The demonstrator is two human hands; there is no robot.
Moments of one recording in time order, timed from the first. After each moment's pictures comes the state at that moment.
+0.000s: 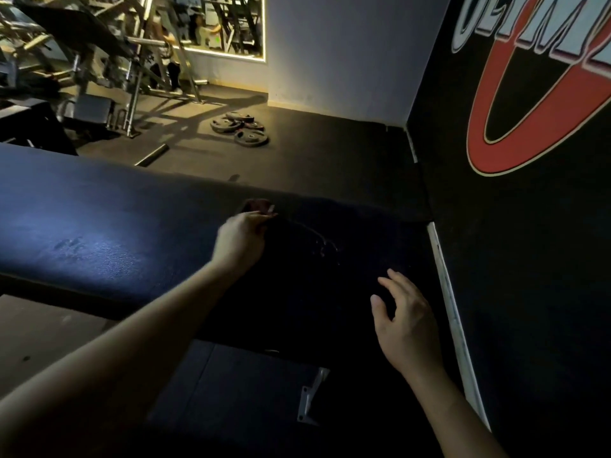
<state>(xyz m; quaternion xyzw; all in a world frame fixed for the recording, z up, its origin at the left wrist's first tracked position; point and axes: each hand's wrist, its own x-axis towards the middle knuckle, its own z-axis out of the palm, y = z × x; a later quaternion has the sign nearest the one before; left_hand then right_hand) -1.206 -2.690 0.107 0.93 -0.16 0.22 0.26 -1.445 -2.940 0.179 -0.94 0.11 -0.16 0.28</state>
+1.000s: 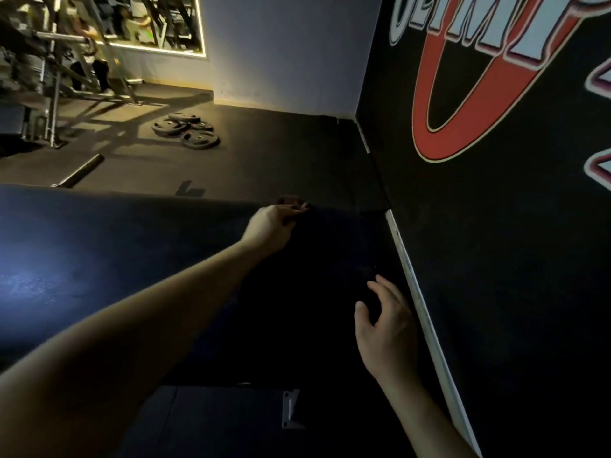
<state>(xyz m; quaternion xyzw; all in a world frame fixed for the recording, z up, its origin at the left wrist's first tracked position) -1.201 -2.793 0.200 0.90 -0.30 0.05 0.31 -1.447 -2.933 0.183 -0.89 0.23 -0.21 0.32</state>
